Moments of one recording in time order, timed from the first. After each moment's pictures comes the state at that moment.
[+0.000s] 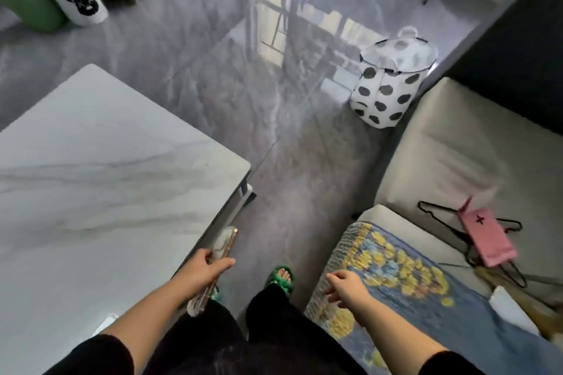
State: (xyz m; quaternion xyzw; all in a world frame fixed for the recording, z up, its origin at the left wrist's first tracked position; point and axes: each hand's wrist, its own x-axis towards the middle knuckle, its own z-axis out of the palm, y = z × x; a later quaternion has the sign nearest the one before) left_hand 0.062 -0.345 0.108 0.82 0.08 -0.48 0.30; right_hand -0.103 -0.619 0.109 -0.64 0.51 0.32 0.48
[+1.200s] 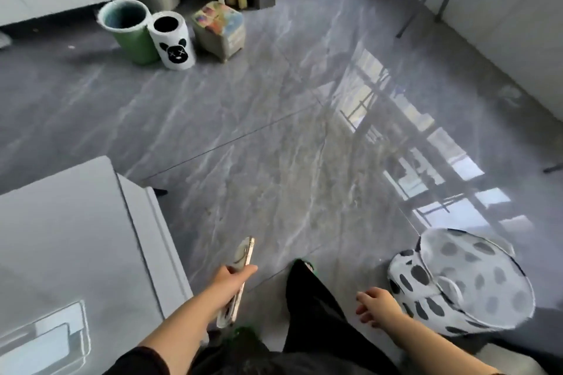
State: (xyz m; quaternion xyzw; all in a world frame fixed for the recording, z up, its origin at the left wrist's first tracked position) left_hand 0.523 -0.673 0.122 0.69 0.37 -0.40 0.48; right_hand 0.491 -1.002 0.096 -0.78 0.33 0.40 0.35
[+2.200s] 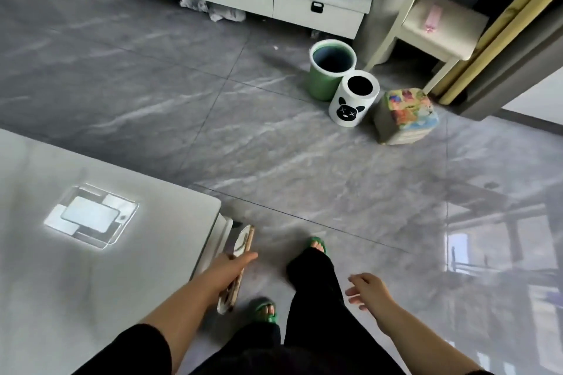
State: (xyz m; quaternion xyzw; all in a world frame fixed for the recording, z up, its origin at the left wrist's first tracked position) left_hand 0.782 -0.412 0.126 0.52 0.59 -0.17 0.60; right_hand 0.992 -0.651 0.118 -0.83 0.06 0.50 0.26
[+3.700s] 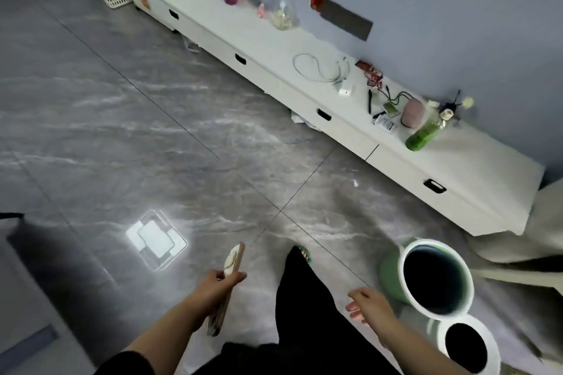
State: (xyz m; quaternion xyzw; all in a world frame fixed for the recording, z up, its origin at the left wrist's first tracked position) left_hand 1.149 0.327 0.128 0.39 0.67 -0.02 0.63; right_hand 1.466 0.195 0.091 -0.80 -0.12 0.57 0.14
